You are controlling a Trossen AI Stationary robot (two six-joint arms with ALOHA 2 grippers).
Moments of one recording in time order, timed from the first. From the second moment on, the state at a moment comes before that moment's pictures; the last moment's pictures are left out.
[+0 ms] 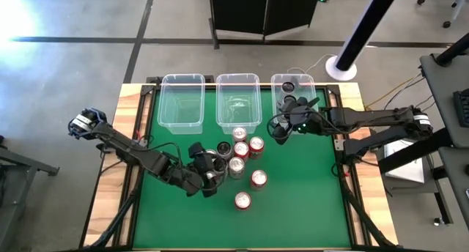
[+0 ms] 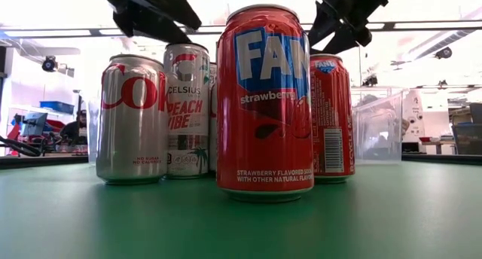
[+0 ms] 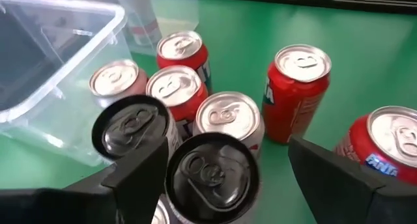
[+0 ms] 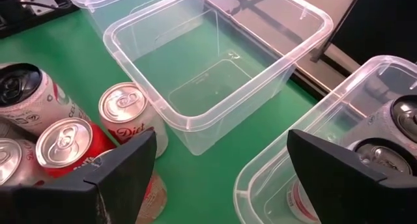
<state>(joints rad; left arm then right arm) -0.47 1.44 0.98 -0.31 -0.70 -0.53 -0.05 1.20 1.00 -0.54 0.45 0.39</state>
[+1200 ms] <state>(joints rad) -0.42 1.51 0.93 -0.21 -0.57 -0.38 -0.04 1.20 1.00 -0.54 0.44 0.42</state>
